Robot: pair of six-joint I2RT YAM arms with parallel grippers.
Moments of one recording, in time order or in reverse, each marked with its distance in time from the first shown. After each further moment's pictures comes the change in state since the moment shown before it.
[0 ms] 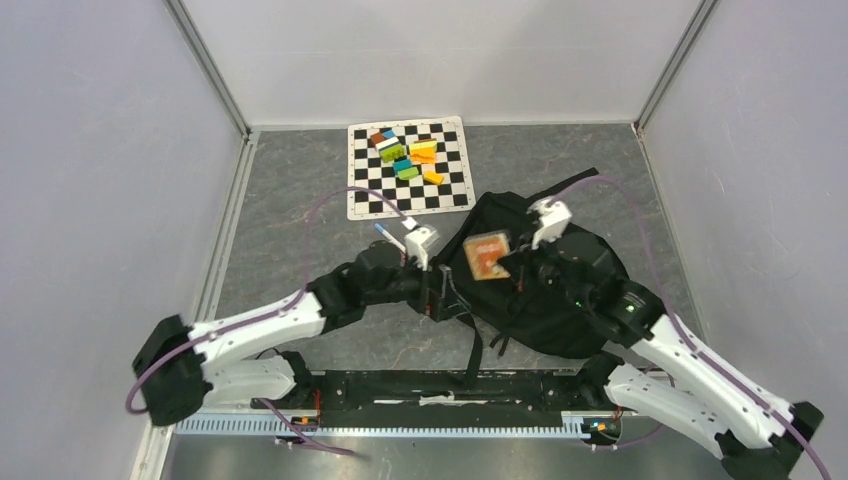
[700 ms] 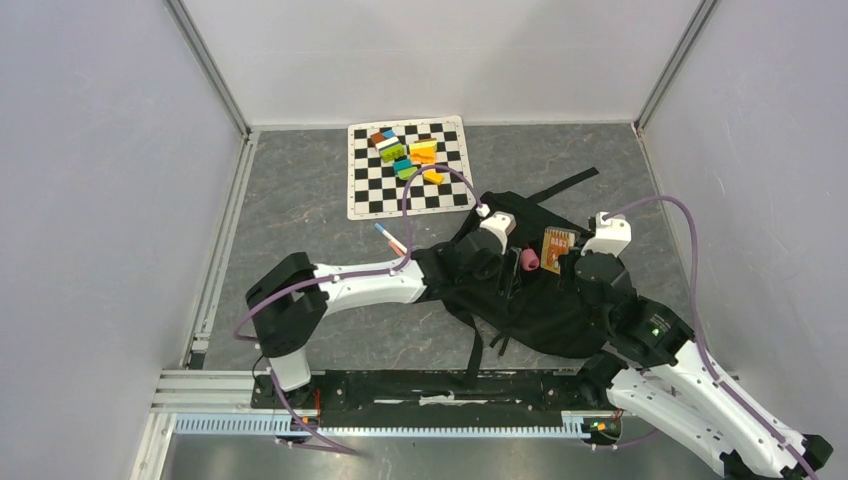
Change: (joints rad) left arm -0.177 0.702 0.542 -0.082 -0.365 -0.046; right arm -0.043 -0.198 -0.002 -0.275 0.697 0.151
